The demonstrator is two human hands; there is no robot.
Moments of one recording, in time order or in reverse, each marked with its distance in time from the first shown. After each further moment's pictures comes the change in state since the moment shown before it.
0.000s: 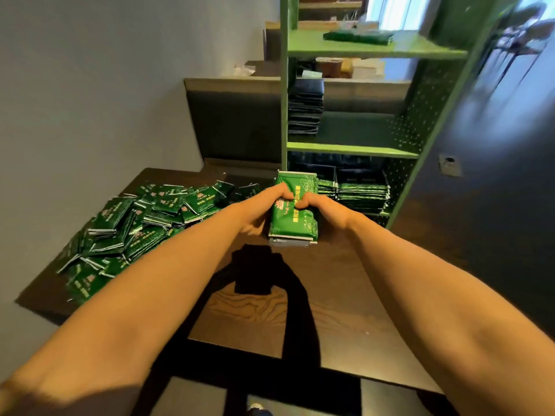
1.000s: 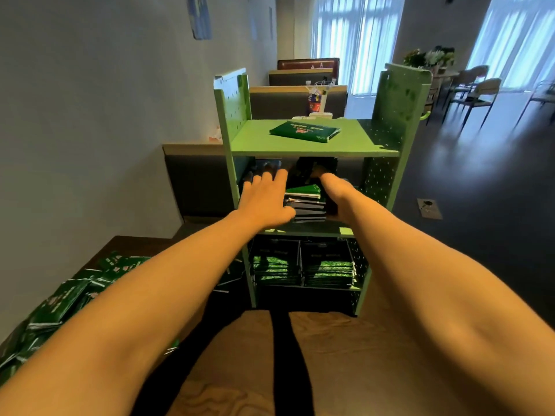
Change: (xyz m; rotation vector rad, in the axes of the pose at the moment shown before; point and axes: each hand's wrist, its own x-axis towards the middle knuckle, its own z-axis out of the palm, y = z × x) left_hand 0.072 0.161 0.063 1.472 0.617 0.569; right_hand 0.030 -0.158 -0.143 0.038 0.596 -0.154
